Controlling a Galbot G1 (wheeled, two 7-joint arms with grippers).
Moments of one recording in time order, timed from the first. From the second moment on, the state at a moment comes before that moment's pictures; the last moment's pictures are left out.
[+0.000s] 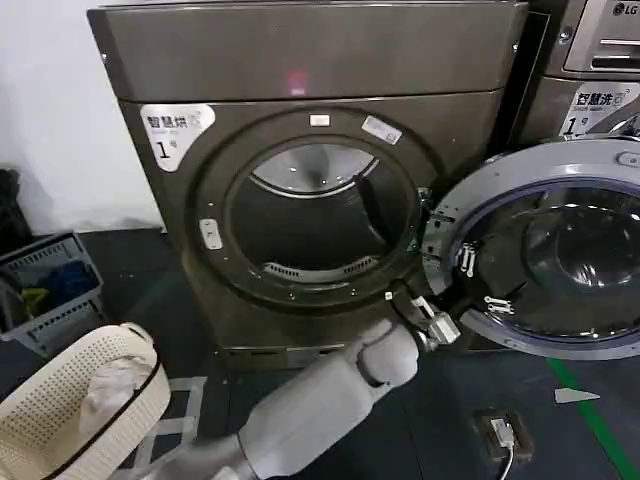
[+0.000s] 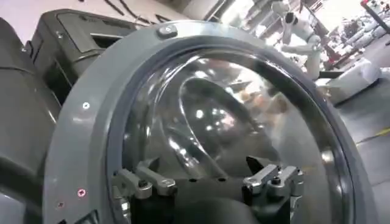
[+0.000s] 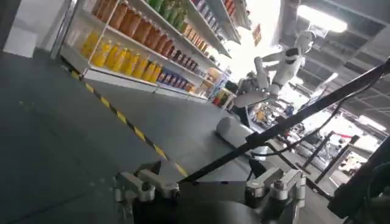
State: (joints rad) left arm 0.37 -1.61 0.51 -1.36 0.08 -0.08 0.00; right arm -2.06 1.09 1.73 1.15 0.55 0.25 -0.11
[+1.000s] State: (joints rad) left arm 0.47 -1.41 0.53 -1.72 -0.01 -0.05 0.03; right arm -2.07 1.09 1.73 1.21 0.59 0.13 -0.05
